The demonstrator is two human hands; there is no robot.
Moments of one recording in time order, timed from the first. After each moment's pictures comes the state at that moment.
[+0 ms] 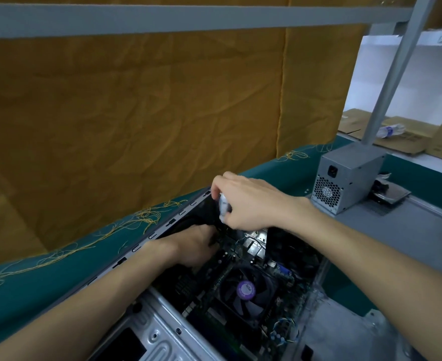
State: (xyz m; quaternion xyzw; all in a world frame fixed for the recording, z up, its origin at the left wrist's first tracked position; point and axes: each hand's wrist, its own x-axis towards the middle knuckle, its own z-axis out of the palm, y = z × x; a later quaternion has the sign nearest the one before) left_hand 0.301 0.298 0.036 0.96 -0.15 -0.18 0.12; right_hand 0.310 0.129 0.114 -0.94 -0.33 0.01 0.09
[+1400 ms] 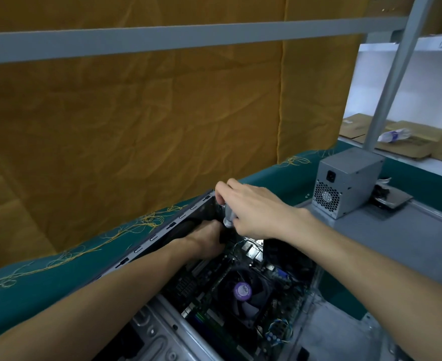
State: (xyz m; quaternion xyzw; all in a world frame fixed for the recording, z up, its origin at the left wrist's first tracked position) left_hand 0.331 0.276 0.005 0.97 -0.12 -0.11 0.17; right_hand 0.301 0.117 0.106 -0.94 -0.34 -0.06 0.08
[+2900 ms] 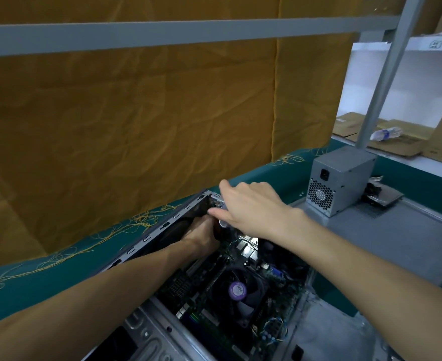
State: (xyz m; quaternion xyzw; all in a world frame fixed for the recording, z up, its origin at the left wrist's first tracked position) left_hand 0.335 0.271 -0.003 0.97 -0.05 -0.05 0.21; right_hand 0.300 0.120 0.102 -0.95 -0.28 -0.12 -0.02
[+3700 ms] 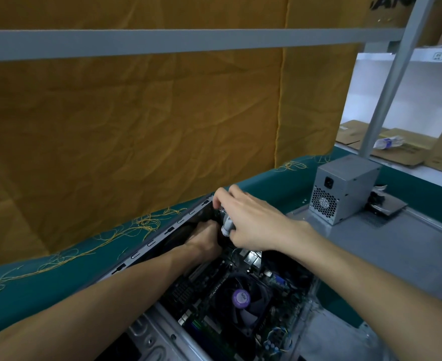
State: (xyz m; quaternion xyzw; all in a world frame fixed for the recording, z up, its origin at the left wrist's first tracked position) left_hand 0.337 0.270 0.001 0.97 -0.05 -0.07 0.21; right_hand 0.296 0.120 0.105 -0.95 -0.31 0.00 0.10
